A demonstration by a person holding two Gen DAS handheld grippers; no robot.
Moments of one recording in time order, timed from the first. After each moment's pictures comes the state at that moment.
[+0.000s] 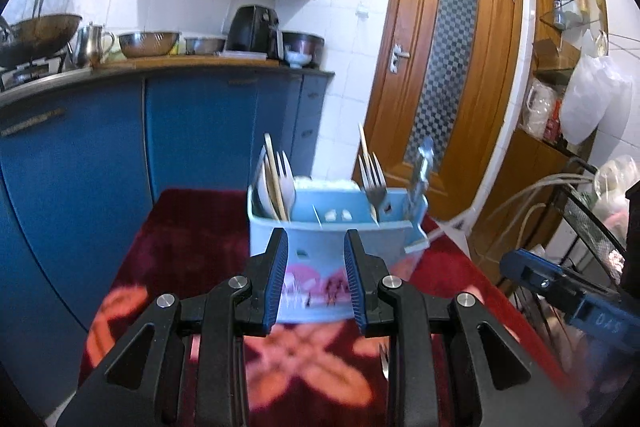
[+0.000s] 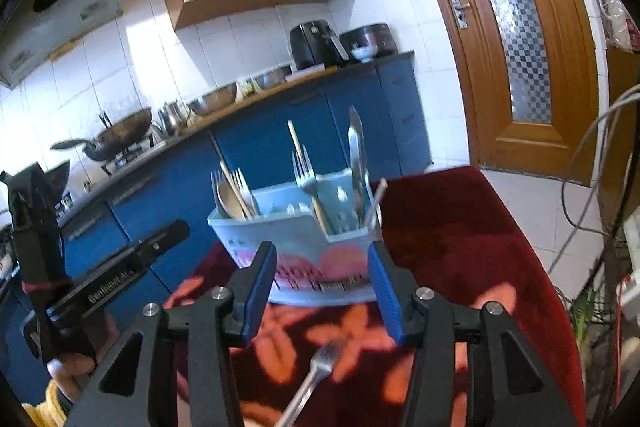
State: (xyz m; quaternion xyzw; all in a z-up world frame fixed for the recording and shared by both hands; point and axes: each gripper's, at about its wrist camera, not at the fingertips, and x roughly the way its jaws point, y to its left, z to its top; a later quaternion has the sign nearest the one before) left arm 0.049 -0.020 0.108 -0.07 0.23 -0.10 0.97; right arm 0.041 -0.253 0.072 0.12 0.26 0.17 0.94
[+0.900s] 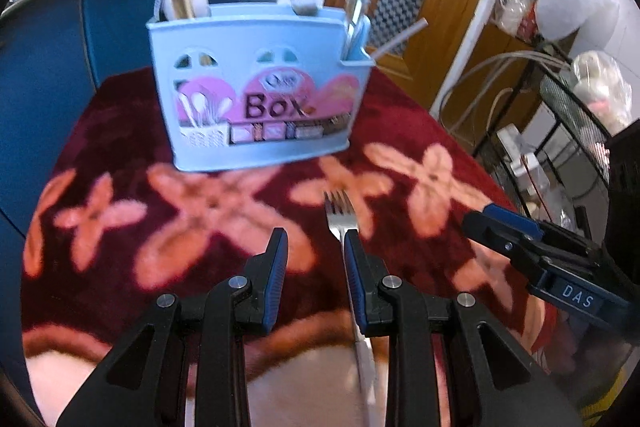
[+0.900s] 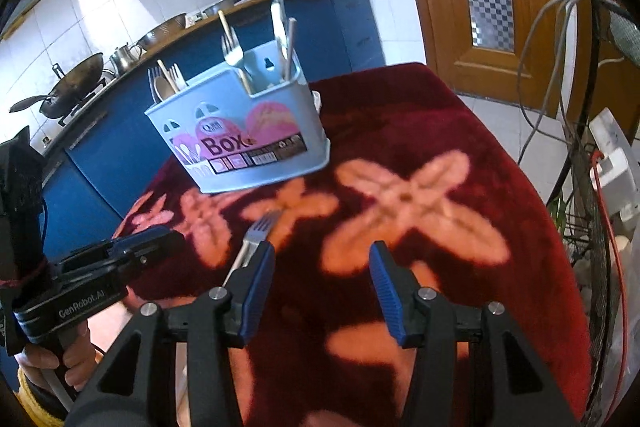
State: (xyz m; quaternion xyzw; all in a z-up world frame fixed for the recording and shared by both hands) left arm 0.033 -0.073 0.028 -0.02 0.42 -0.18 0.89; right arm 0.010 -0.278 -0.005 0.12 0.38 0.11 0.91
